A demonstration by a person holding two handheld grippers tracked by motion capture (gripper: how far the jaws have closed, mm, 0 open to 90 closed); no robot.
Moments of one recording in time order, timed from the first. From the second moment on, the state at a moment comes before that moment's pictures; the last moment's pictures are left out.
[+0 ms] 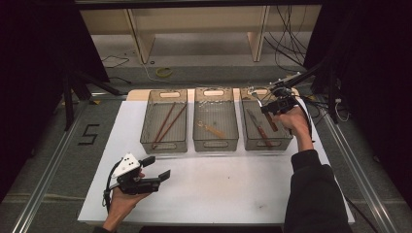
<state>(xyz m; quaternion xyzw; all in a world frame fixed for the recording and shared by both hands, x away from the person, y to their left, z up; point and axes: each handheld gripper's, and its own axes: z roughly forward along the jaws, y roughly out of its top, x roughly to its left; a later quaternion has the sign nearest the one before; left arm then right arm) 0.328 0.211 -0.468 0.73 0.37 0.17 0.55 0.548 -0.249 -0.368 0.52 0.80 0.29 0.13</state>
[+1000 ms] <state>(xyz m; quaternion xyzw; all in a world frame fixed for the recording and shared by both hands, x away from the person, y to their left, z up) 0.328 0.211 -0.468 0.73 0.37 0.17 0.55 0.550 -0.254 -0.396 0.54 0.79 0.26 0.11</state>
